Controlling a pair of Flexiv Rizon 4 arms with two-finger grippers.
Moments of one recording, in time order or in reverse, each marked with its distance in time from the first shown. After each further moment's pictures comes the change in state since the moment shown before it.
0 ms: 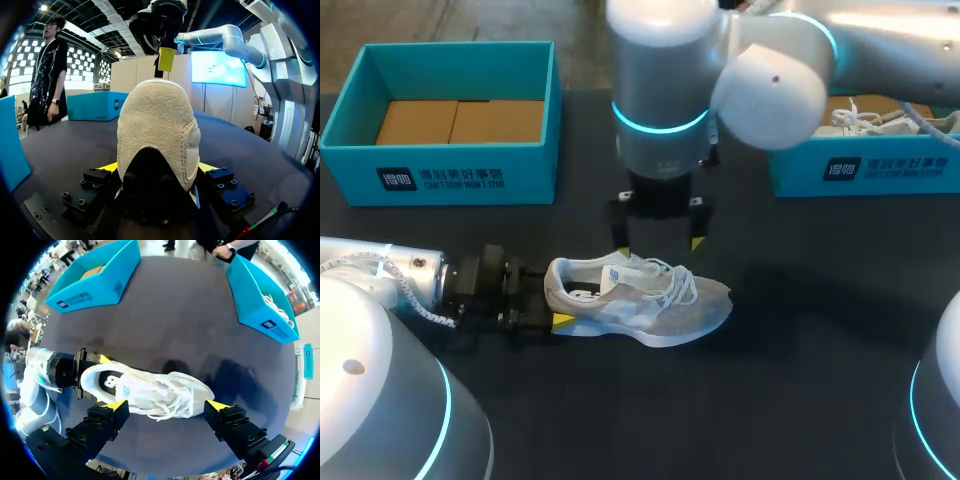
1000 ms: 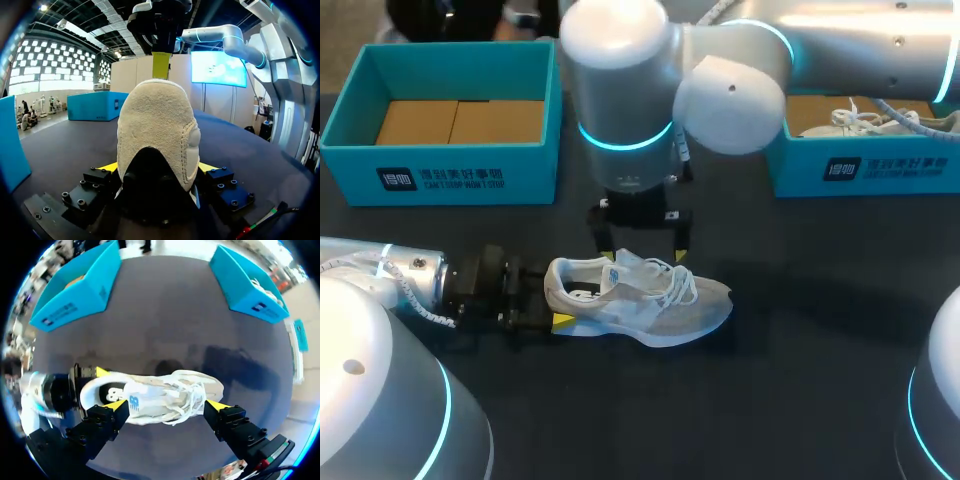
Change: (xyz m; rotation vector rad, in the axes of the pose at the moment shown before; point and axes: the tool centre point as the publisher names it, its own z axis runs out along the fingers) left arm 0.000 0.000 0.000 0.000 0.000 0.000; right arm 0.020 0.003 0.014 -0.024 -0.069 0.218
